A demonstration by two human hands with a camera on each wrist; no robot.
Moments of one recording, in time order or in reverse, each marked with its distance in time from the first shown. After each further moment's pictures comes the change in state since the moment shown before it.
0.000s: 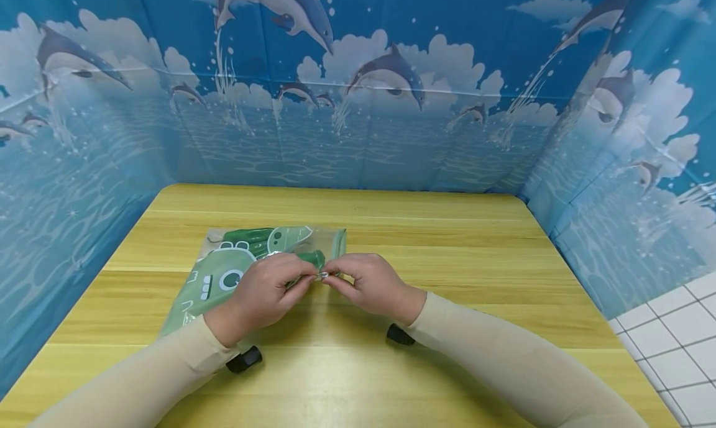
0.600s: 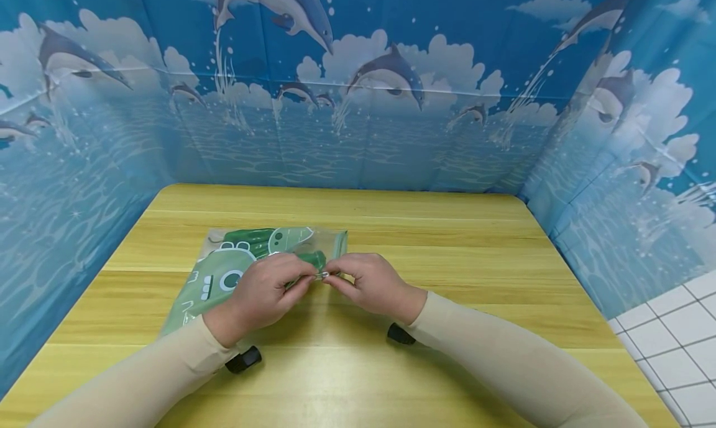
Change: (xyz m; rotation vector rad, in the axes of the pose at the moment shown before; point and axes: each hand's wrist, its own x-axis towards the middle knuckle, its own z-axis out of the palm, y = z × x) left_hand 0.000 -0.001 -0.001 -0.021 0.016 0.024; right_hand 0.000 0.001 0.000 0.042 -0.013 0.024
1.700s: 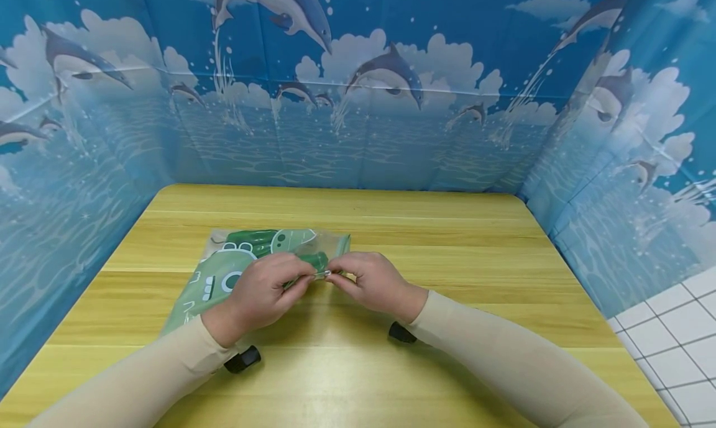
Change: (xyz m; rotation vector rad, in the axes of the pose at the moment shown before) left_hand 0.003 0.003 -0.004 -0.022 0.005 0.006; right_hand -0.003 0.003 -0.002 -0.028 -0.006 0.022
